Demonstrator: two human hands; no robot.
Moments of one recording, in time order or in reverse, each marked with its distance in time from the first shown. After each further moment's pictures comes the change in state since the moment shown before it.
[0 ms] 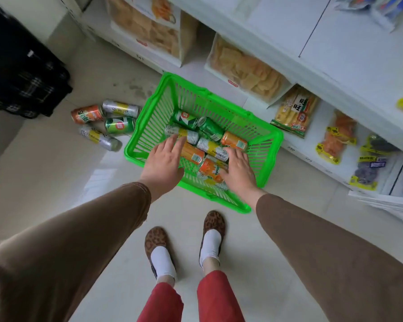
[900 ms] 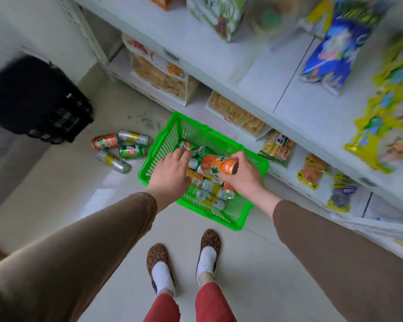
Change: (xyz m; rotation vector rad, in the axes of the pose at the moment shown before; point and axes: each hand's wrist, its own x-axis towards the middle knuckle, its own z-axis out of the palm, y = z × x) left_hand -0.028 0.033 -0.124 -0.063 0.104 0.011; right_hand -0.028 -0.075 -0.143 0.203 0.026 0.162
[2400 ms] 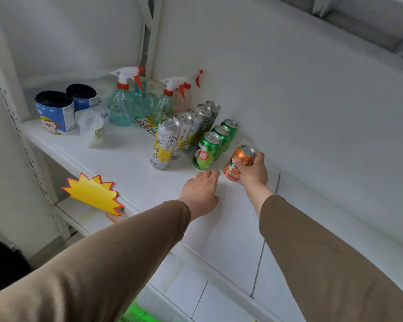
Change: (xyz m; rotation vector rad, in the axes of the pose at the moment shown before) left_hand 0.236 0.229 -0.486 -0.134 0.378 0.235; right_hand 0.130 -0.313 -0.548 0.429 0.705 -0.117
